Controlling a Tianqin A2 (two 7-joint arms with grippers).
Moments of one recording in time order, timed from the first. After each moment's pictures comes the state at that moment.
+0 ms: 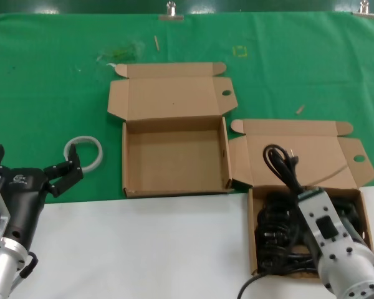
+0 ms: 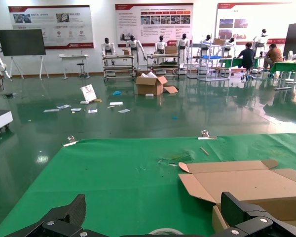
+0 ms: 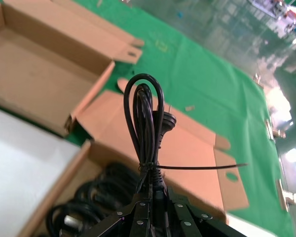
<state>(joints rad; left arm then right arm) 0.00 -0.30 1.60 -1.60 -1.80 0.00 0.00 -0.01 0.27 -1.97 1.99 2.75 1.02 -1.40</state>
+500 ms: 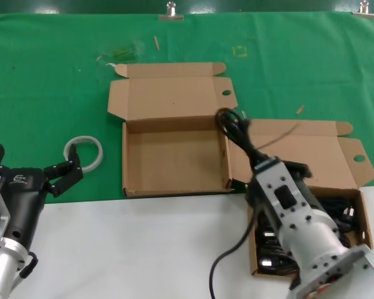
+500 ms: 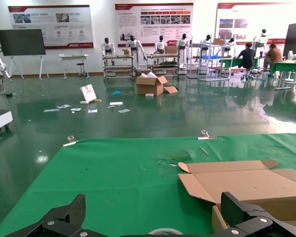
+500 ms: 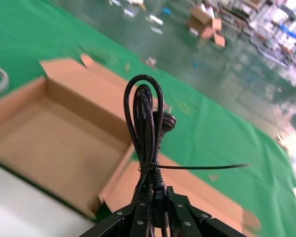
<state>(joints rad) 0.00 -0.30 1.60 -1.60 -1.80 0.00 0.00 0.16 0.27 -2.11 1.92 2.75 0.94 -1.37</state>
